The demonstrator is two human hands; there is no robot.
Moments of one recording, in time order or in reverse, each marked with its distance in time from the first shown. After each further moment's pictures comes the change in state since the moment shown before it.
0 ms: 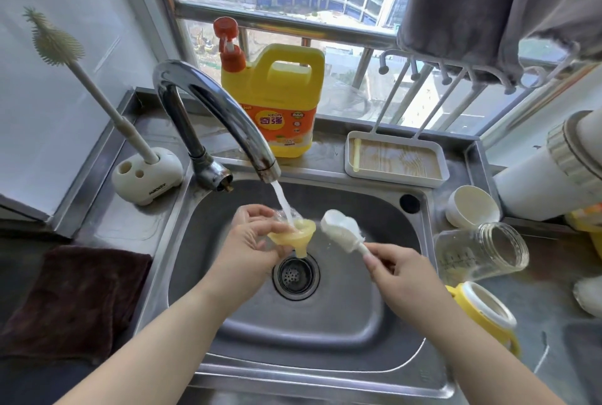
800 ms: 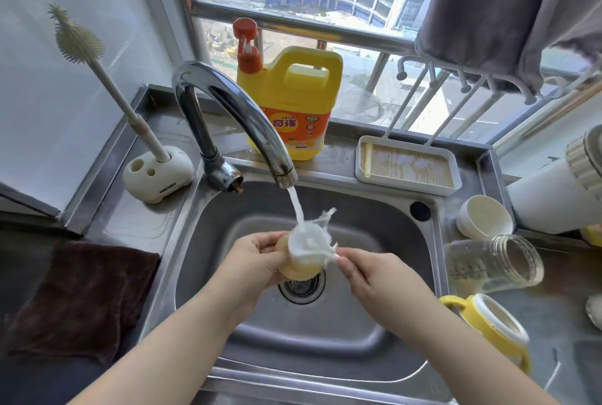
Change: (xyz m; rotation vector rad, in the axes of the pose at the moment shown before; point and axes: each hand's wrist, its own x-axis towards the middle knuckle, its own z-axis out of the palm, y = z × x) left_hand 0.002 -0.011 -0.008 -0.290 -0.032 -0.413; right_hand 0.007 -0.036 0.013 -0.348 -0.193 -0.144
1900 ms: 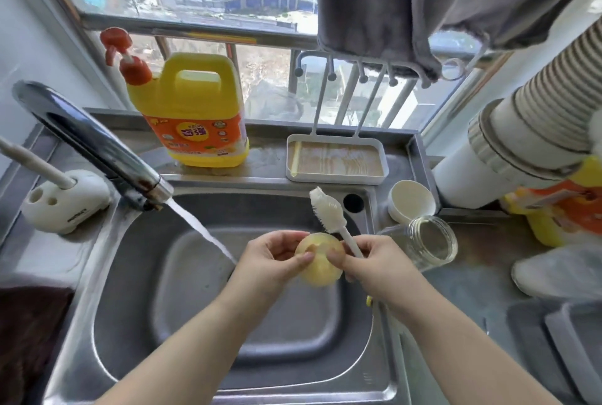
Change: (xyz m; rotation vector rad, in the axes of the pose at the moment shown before) left_hand 0.008 -0.015 0.114 0.180 -0.178 0.224; right_hand -0.014 0.088 -0.035 0.748 0.084 0.290
